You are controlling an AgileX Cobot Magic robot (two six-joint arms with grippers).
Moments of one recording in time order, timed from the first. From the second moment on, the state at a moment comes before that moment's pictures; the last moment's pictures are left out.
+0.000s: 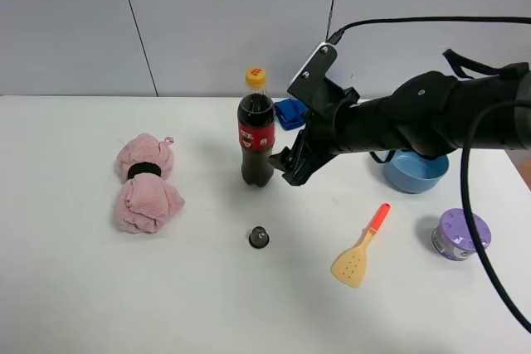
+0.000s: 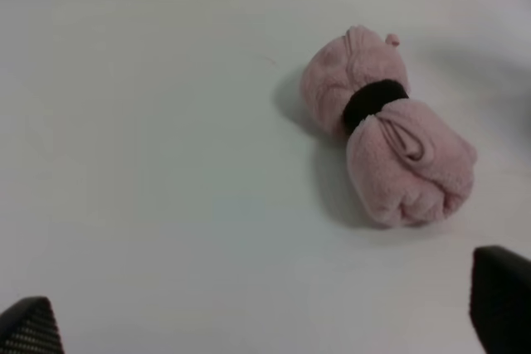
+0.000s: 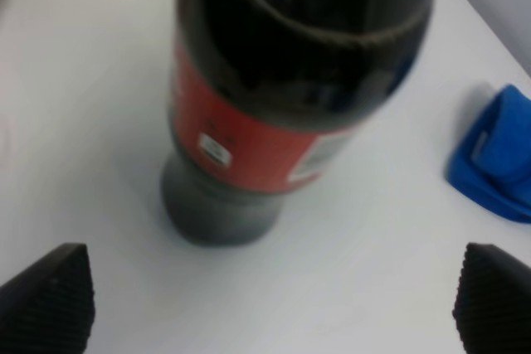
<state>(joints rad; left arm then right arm) 0.00 -0.01 -0.51 0.00 1.06 -0.02 0.56 1.64 -0.88 1.11 0.07 -1.55</state>
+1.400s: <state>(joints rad) 0.00 -0.01 -0.51 0.00 1.06 -0.02 0.56 1.92 -1.14 1.53 0.18 -1.90</state>
